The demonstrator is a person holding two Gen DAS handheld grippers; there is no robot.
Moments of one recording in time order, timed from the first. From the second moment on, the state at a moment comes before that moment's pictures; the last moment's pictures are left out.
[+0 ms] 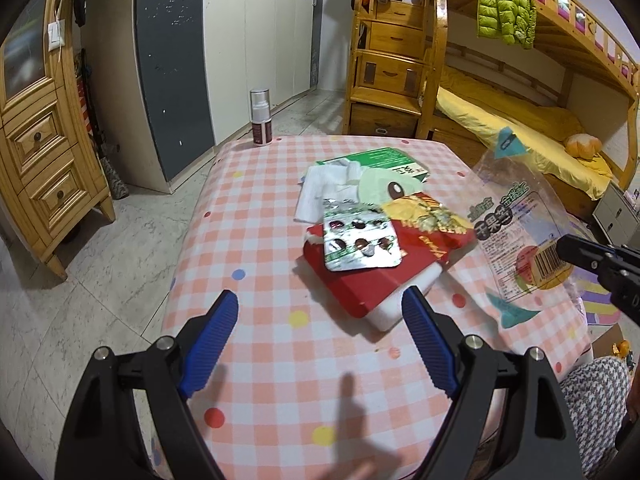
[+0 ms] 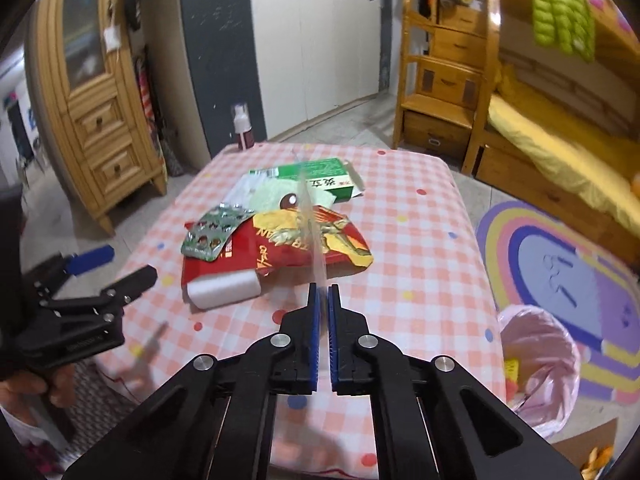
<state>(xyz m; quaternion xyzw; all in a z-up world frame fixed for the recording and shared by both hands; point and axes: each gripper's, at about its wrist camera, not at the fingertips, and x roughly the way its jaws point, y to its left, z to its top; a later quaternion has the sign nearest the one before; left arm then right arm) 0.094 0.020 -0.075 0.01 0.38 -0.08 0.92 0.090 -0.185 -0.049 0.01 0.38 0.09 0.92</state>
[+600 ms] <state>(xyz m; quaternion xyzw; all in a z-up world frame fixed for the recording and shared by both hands) 0.102 0.014 -0.083 0.01 0.39 -0.08 0.92 0.101 -0.165 -0.074 -0.04 0.42 0.11 0.90</state>
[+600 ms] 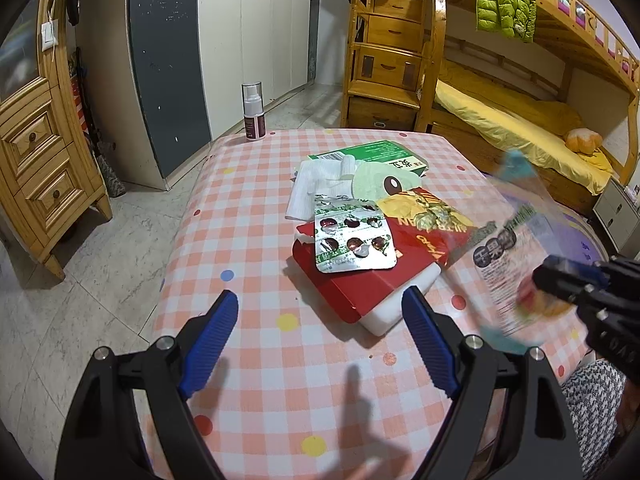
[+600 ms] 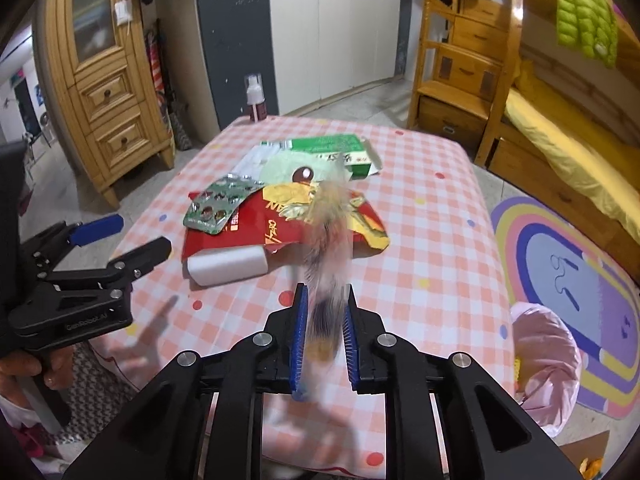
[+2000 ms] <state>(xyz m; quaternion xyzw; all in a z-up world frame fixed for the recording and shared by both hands) 0.133 -0.017 -0.049 0.04 0.34 -0.10 0.93 0.080 -0.222 -0.034 0.03 0.36 0.06 0.93</state>
